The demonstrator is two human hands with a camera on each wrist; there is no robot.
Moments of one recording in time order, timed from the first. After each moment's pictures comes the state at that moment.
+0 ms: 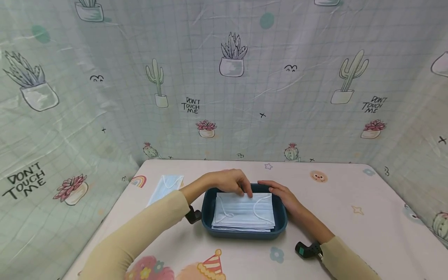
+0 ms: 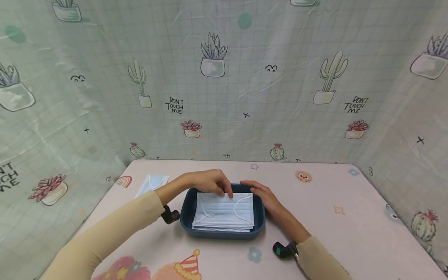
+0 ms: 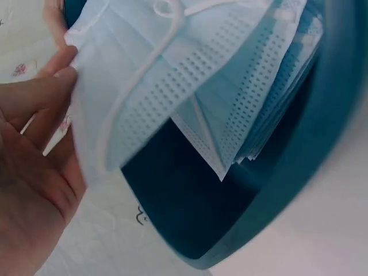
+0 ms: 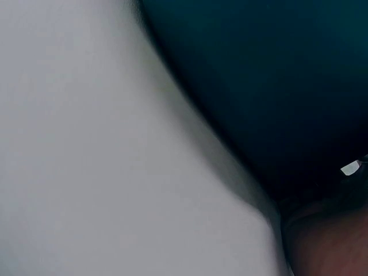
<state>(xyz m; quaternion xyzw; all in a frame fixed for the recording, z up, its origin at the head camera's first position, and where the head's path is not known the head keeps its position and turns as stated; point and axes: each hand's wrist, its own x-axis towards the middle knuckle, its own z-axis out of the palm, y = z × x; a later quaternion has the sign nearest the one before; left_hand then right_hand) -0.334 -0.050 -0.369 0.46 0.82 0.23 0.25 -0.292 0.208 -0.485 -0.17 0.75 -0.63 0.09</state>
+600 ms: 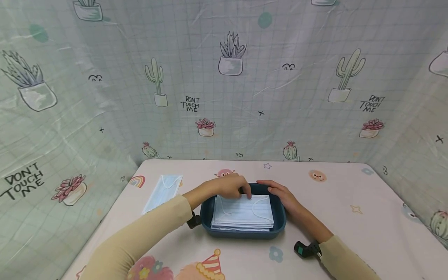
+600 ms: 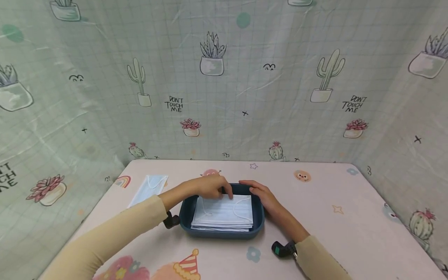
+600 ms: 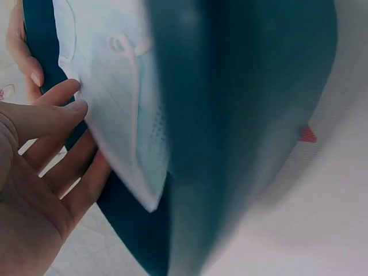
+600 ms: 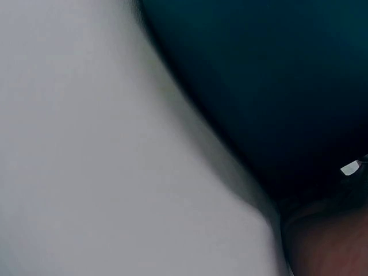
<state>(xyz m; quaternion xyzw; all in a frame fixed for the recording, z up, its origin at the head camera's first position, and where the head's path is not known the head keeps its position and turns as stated) -0.318 -0.038 -0.391 0.45 0.88 0.11 0.14 -0.289 0.211 -0.488 -0.19 0.76 -0.62 0.08</state>
